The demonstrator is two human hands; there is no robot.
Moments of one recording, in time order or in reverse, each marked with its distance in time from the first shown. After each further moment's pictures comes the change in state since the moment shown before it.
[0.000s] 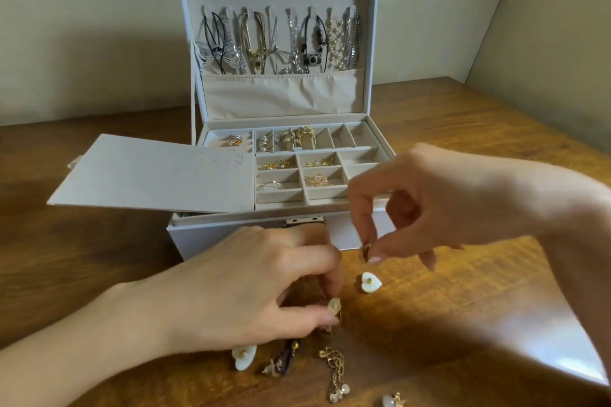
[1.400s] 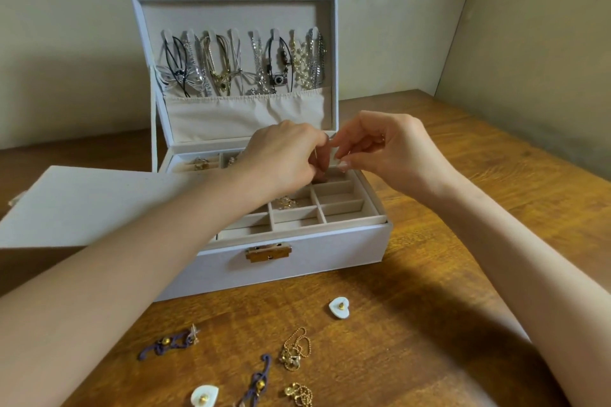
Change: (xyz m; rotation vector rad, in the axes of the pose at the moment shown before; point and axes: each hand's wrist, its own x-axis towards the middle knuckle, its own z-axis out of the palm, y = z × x) left_hand 0.132 -0.028 -0.036 0.317 0.287 -0.368; right_hand 0.045 0.079 -0.010 0.120 0.845 -0.046
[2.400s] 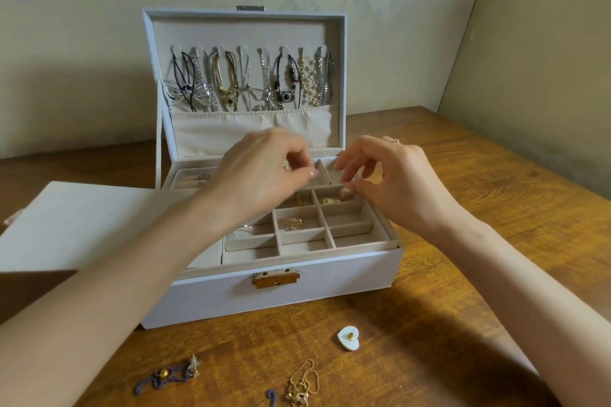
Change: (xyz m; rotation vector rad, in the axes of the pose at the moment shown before) left_hand -0.019 -0.022 -0.012 -0.280 0.124 -0.002; right_hand -0.003 0.003 0.012 -0.231 0.036 -0.065
